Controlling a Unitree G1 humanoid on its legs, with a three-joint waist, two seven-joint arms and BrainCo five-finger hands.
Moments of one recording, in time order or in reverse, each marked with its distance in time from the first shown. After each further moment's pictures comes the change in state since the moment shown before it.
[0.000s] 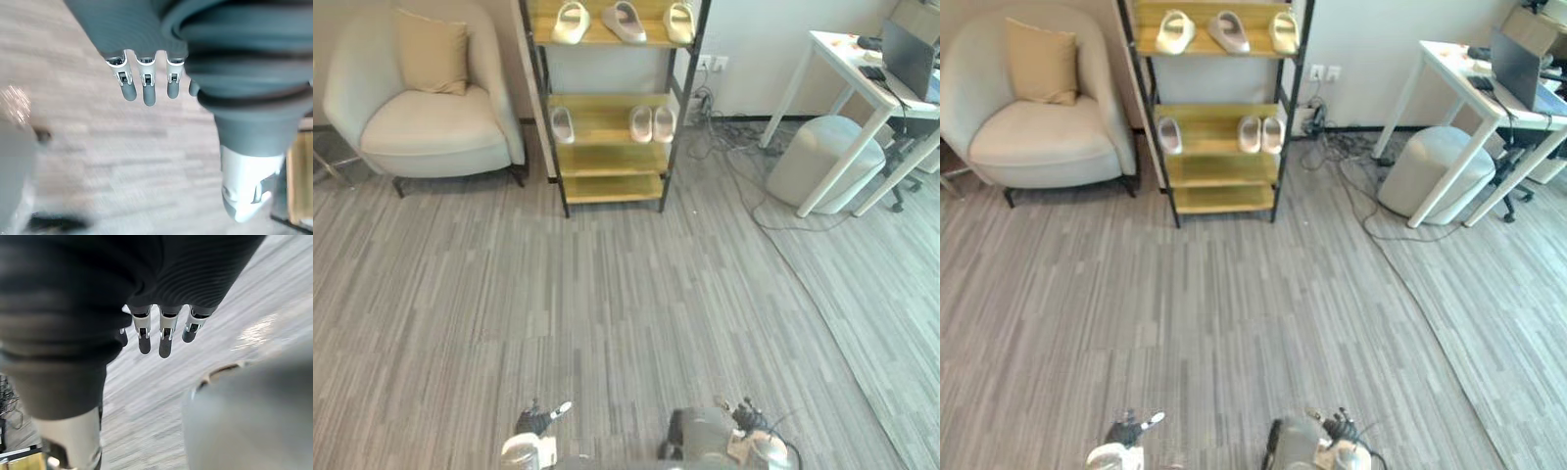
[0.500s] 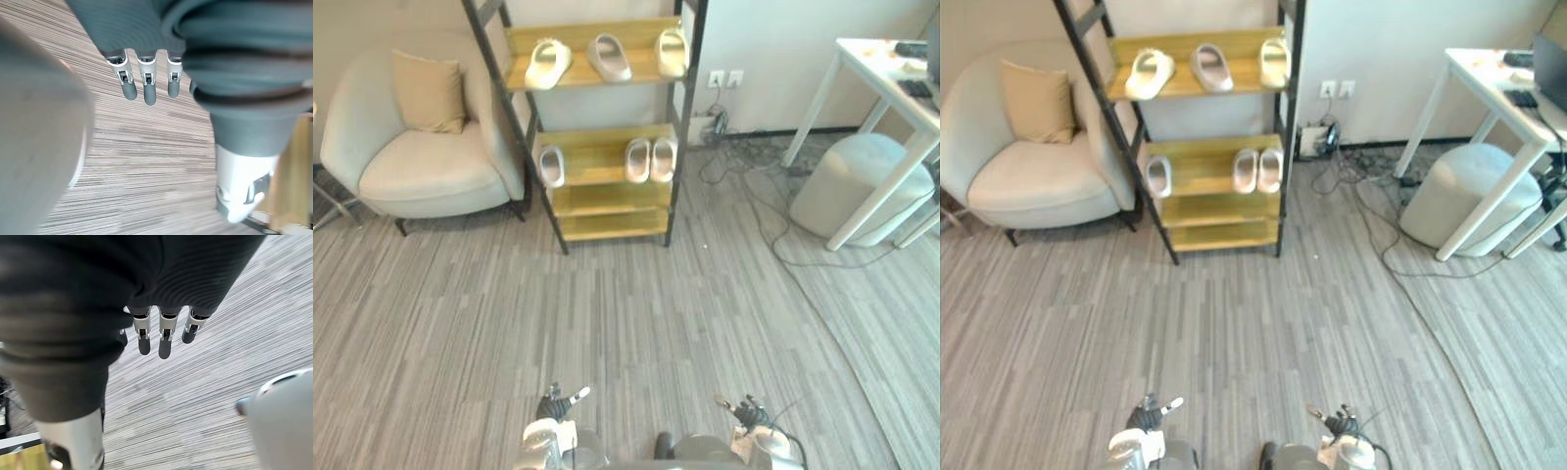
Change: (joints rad) left arm -0.011 -0.066 0.088 -0.074 0.019 -0.007 -0.015; right arm -0.024 -0.018 0.043 0.036 0.001 0.019 -0.005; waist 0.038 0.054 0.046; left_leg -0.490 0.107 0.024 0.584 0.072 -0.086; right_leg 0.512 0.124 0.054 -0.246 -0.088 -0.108
